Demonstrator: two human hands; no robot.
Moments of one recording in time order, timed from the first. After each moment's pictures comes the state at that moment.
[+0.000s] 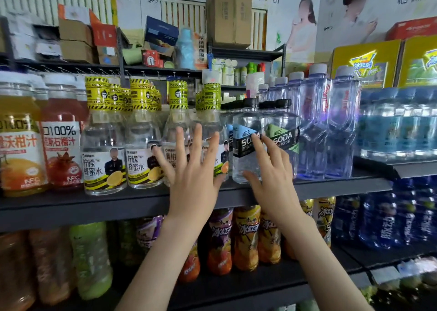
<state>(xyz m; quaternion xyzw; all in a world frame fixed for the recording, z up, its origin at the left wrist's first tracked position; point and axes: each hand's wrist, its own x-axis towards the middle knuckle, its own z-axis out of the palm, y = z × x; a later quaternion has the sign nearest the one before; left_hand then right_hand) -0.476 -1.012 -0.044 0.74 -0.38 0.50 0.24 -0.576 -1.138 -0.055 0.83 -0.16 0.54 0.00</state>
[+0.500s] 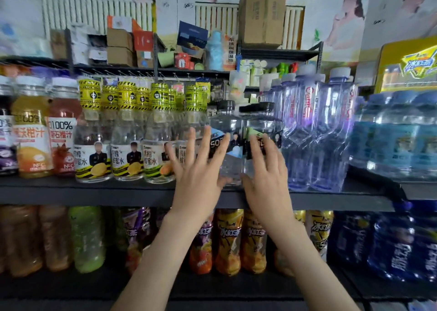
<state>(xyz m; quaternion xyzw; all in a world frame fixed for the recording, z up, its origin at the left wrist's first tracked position) -0.525 -1.070 -0.042 0.78 -0.35 0.48 0.19 -0.598 -1.196 -0.054 0.83 -0.09 0.55 -0.01</state>
